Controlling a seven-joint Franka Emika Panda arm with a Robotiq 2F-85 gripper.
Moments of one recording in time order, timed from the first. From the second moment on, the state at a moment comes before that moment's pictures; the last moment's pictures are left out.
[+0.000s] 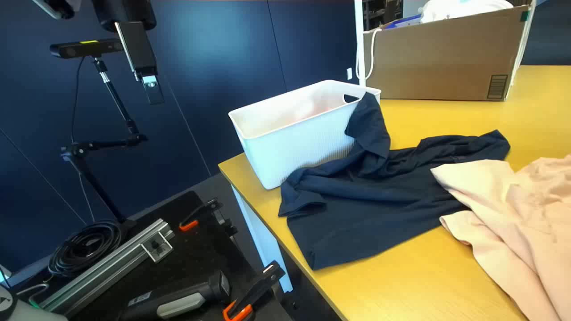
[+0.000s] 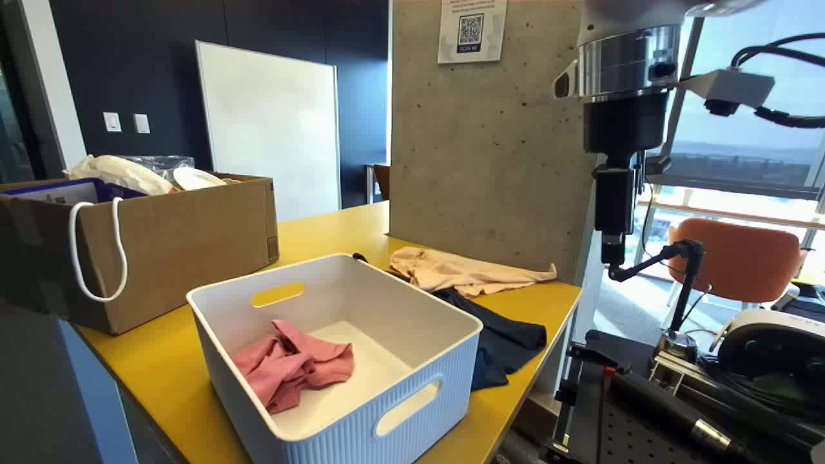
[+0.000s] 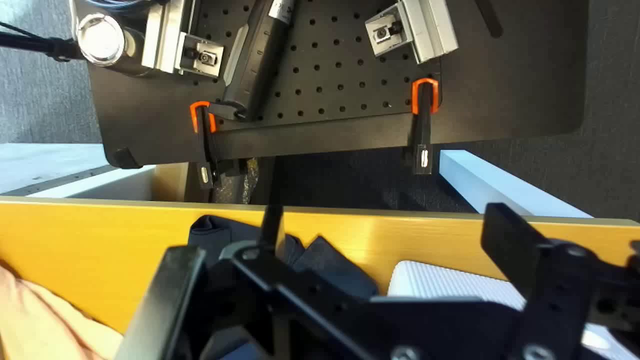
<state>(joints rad) 0.06 -0.51 0.22 -2.59 0.00 1.92 0.29</state>
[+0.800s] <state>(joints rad) -0.04 -0.50 0.14 -2.63 -0.06 2.06 0.35</state>
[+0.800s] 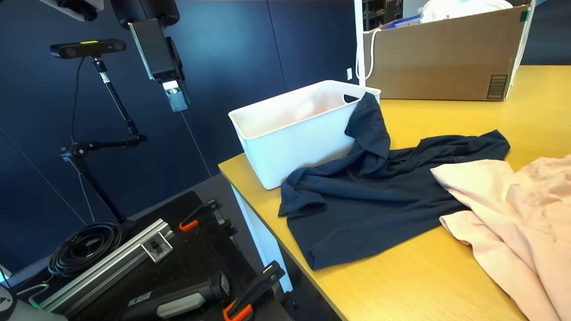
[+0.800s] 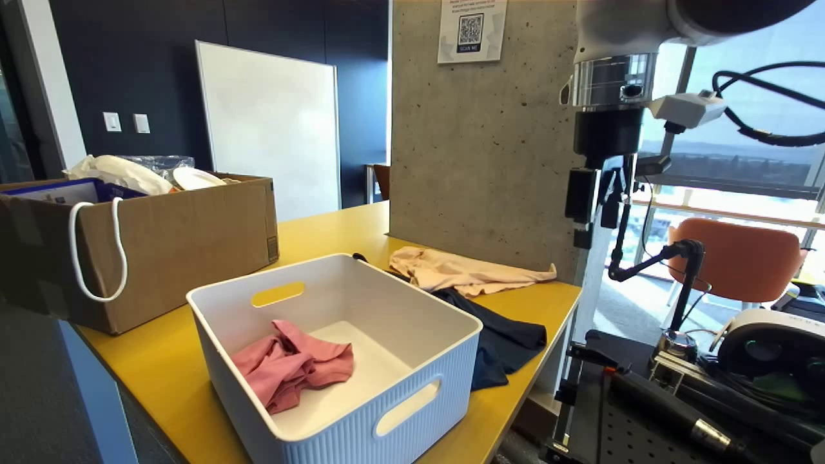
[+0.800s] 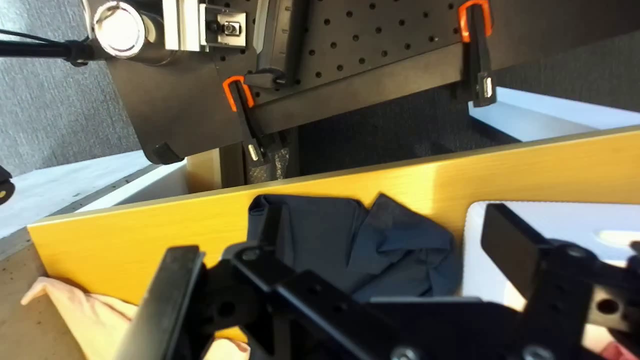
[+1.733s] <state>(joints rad) -0.18 0.04 0.01 -2.59 -0.09 2.78 0.40</state>
